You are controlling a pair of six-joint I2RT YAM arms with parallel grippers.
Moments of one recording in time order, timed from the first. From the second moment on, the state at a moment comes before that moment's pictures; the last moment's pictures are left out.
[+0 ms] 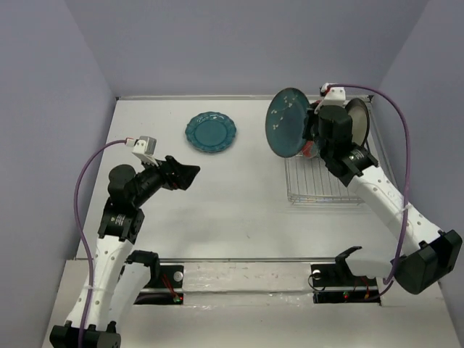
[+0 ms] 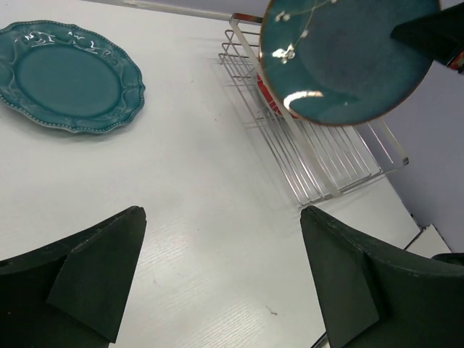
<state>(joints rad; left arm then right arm) -0.16 0.64 0.63 -0.11 0.48 -0.46 0.50 1.21 1.18 -0.24 0.35 0.26</state>
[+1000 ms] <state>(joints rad) -0.27 0.64 0.64 -0.18 0.36 -0.42 0.33 1.53 1.32 -0.17 0.58 -0.06</state>
